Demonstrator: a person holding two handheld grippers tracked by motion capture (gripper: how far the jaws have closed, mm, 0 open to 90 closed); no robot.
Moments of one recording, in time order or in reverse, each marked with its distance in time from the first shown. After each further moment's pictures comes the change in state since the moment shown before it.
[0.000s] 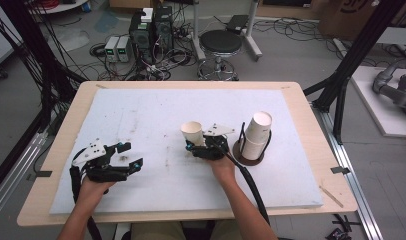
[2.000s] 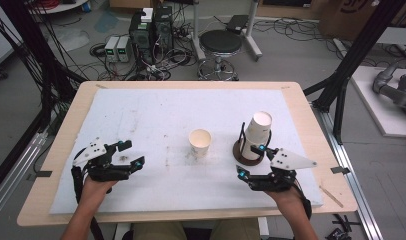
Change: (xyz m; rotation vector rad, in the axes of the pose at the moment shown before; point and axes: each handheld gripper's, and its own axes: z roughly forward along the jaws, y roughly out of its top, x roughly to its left) left arm -0.006 0.004 0.003 -0.047 0.007 -0.016; right arm -0.010 -0.026 -0.201 -0.162 0.023 -0.123
